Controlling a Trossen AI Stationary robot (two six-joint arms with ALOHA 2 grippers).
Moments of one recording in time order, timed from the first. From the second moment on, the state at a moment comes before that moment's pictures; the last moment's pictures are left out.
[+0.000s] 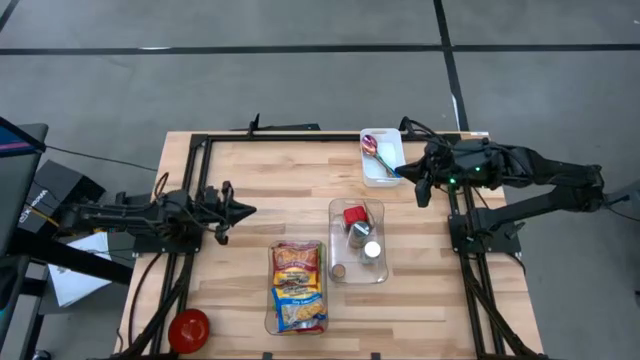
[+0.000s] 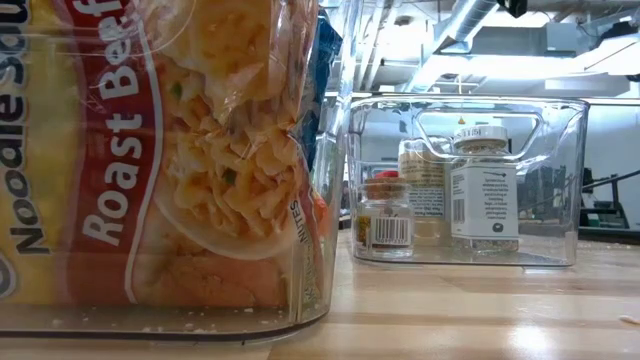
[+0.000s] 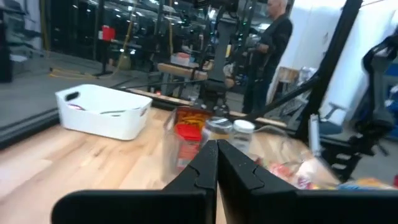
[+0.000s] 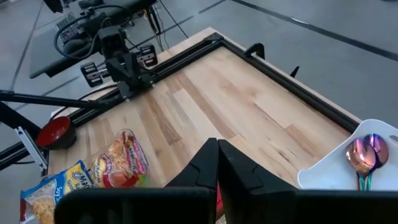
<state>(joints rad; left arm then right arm) 0.03 0.23 0.01 0.29 -0.08 -0.21 0.00 0.92 1.21 -0.77 0.31 0.46</state>
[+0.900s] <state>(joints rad) 0.03 0.18 0.01 0.05 -0.05 -0.16 0.01 0.88 1.21 -0.75 0.22 0.30</state>
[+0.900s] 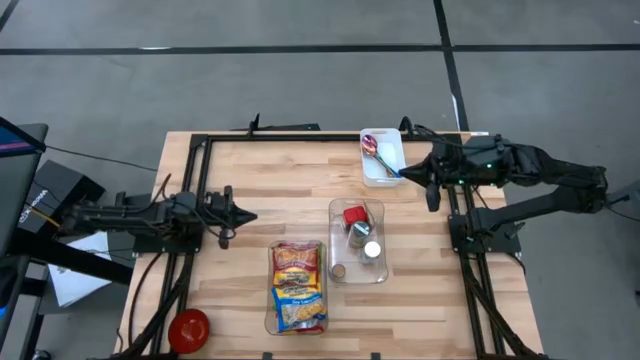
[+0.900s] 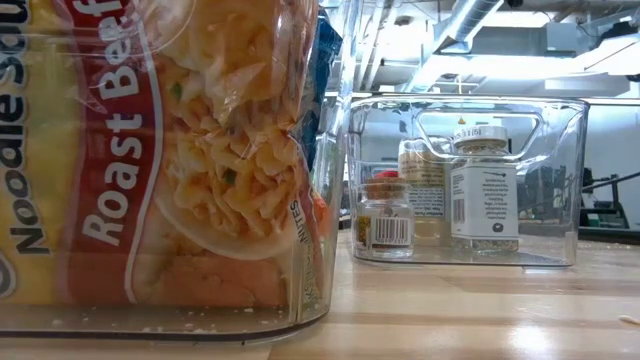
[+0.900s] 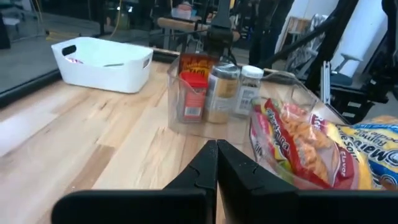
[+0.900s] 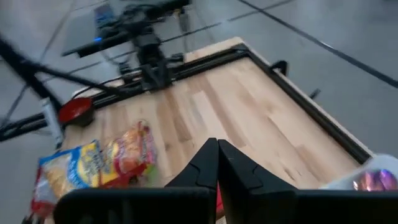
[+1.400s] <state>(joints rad) 0.03 0.31 0.01 0.08 -0.05 -0.16 0.01 0.46 0.86 -0.47 0.02 0.15</state>
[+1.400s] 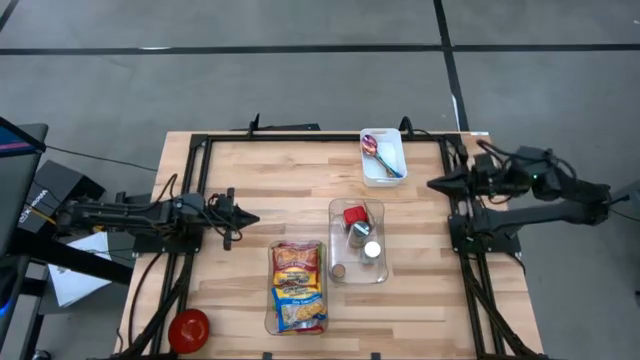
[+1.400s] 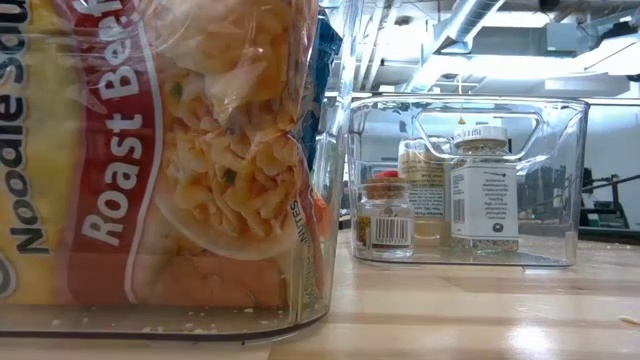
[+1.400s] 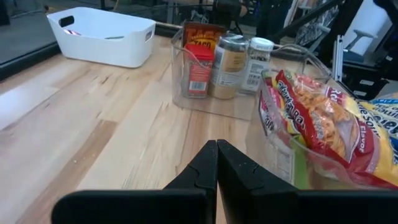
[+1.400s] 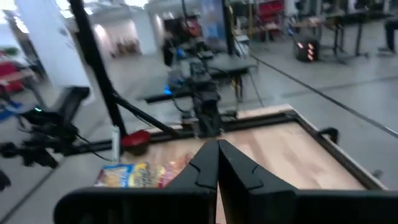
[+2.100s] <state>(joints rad) 0.03 0.32 0.01 0.09 -0.05 -0.16 0.01 0.02 0.38 -0.35 -0.11 0.06</state>
